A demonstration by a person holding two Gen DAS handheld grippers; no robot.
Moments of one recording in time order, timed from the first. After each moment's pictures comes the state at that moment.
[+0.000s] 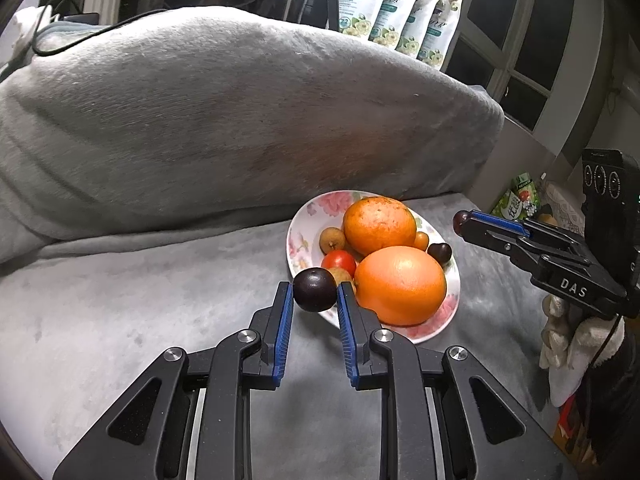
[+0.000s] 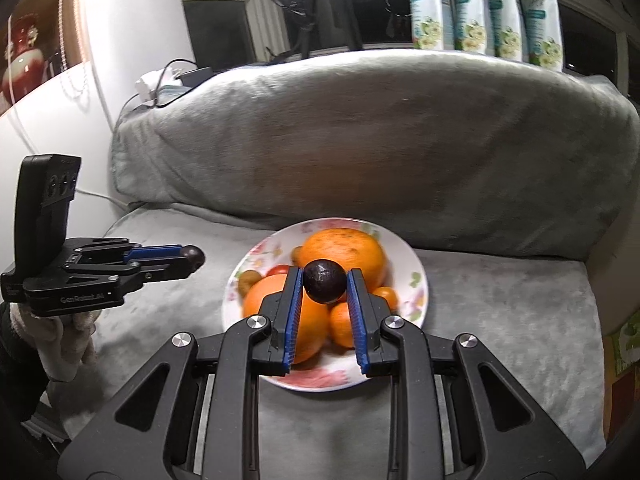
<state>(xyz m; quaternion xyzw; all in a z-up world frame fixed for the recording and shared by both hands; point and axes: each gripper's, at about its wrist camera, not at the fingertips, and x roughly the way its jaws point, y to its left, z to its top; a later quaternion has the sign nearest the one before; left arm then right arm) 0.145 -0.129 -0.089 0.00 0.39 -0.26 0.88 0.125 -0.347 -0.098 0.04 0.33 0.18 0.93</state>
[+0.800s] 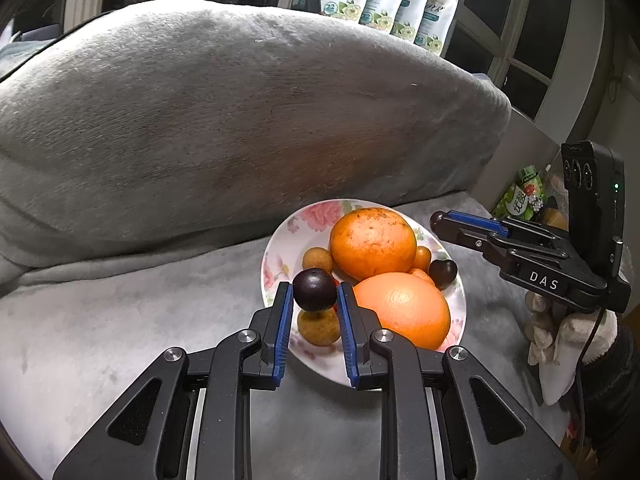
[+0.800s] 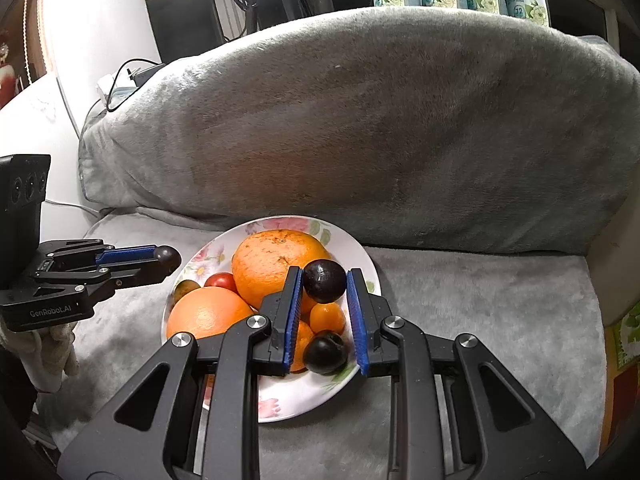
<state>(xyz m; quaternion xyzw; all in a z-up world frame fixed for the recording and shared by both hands) 0.172 -0.159 -0.094 0.02 0.40 -0.27 0.88 0.168 -0.372 -0.124 0.05 0.35 0.16 0.92</state>
